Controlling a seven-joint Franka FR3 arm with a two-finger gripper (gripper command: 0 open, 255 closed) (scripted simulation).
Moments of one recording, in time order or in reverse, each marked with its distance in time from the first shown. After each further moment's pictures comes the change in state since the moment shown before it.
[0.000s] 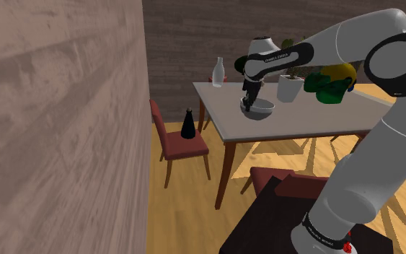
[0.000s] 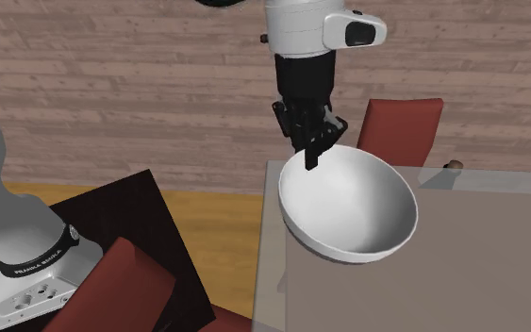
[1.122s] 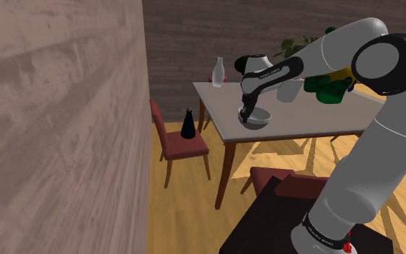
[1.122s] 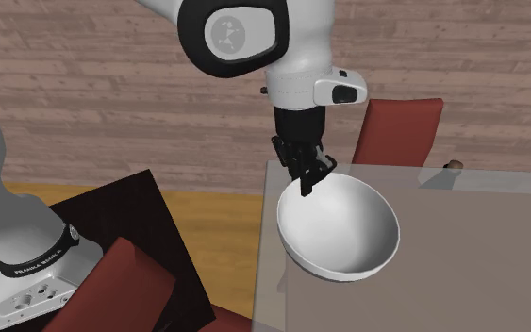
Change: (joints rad) arm -0.004 0.065 -0.011 -0.114 0.007 0.177 0.010
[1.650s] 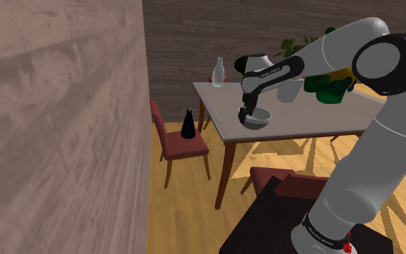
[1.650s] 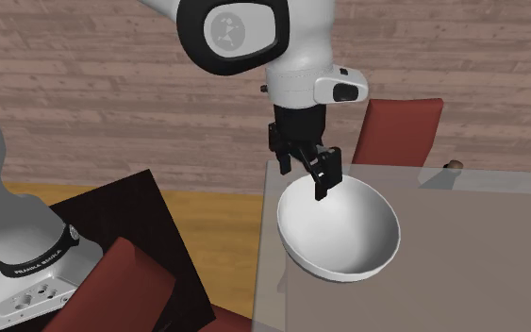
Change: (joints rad) arm -0.001 -0.004 -0.001 0.005 -0.001 -0.009 -0.002
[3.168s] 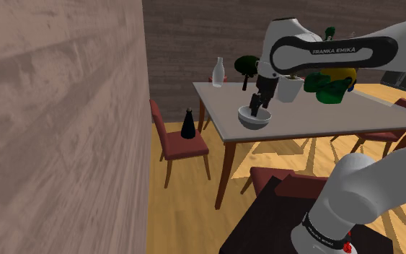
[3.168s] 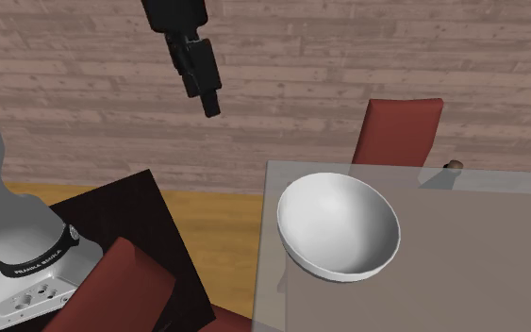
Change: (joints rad) arm 0.024 -0.556 0.222 -0.166 -0.021 -0.419 0.297
